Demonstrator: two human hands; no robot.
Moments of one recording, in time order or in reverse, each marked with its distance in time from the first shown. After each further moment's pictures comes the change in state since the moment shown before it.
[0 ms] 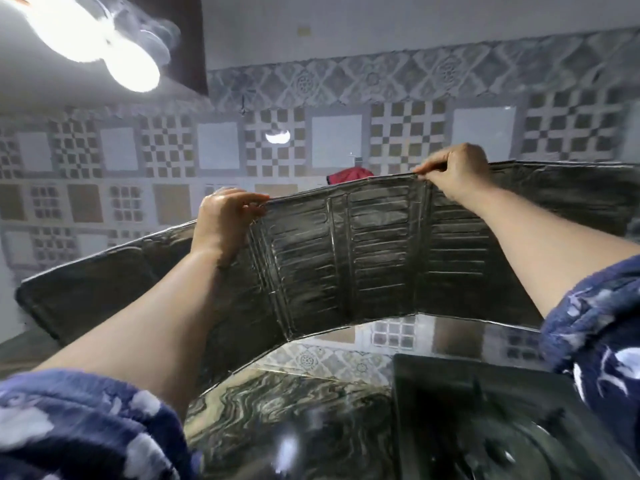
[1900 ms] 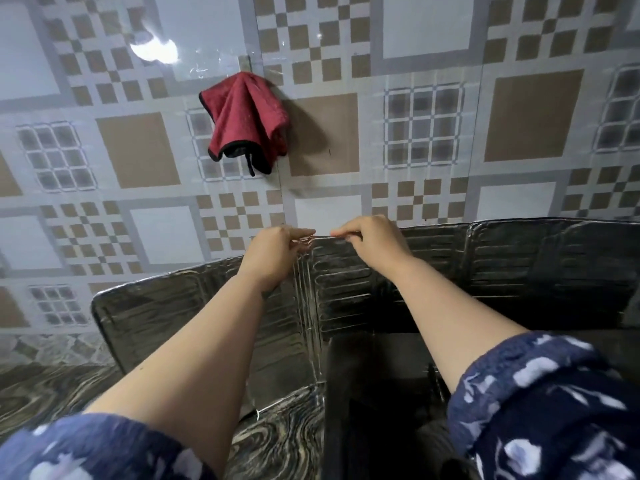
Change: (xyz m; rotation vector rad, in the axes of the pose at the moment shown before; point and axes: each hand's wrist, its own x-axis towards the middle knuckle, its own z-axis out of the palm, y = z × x) left_hand -0.048 0.056 0.272 -0.038 -0.631 -0.137; right_hand -0.095 0.156 0.173 0.096 -0.362 0.231
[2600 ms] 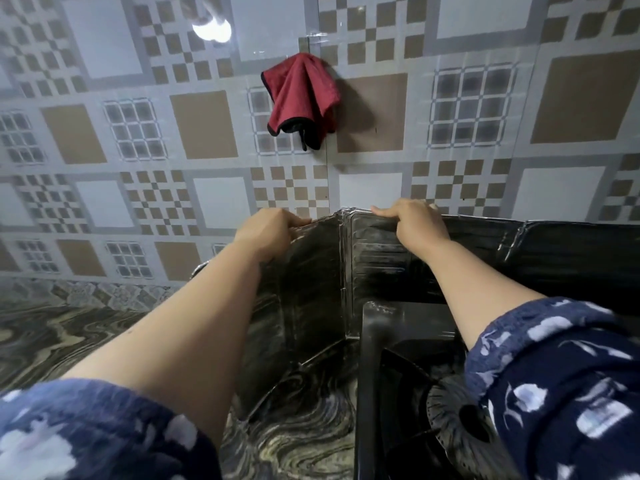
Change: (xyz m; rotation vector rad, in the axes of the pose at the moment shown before) left_hand -0.048 -0.026 -0.061 0.174 -0.150 -0.182; right_hand -0.016 -0.001 0.002 -0.249 -0.040 0.010
